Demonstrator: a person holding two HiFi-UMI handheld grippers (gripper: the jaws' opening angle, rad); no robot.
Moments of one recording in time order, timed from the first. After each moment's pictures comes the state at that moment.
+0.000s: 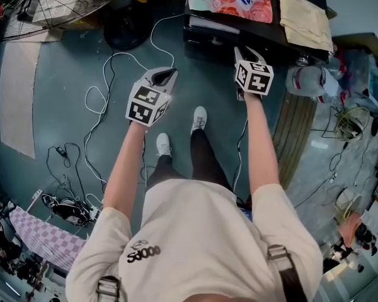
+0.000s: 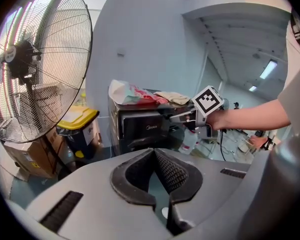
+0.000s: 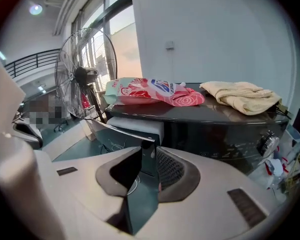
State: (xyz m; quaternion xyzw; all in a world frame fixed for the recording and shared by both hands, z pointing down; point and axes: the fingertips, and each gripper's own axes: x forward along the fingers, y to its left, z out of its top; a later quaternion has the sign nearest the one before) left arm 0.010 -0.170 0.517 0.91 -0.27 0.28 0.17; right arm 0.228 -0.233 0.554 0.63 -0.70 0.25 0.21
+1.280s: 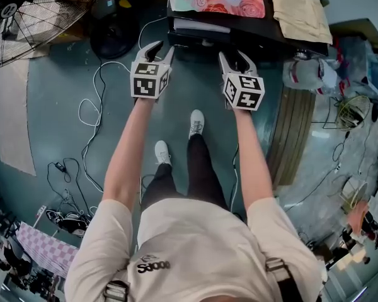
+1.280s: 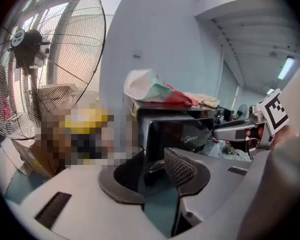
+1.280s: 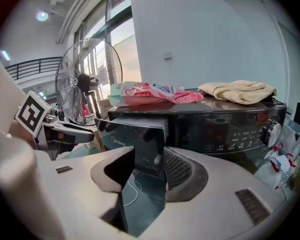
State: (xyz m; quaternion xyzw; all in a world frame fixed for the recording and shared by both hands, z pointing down) left arm 0.046 -0.285 0.577 0.89 -0.36 0.24 0.17; right arm 0.216 -0.222 0.566 0.65 -0.71 0.21 0.16
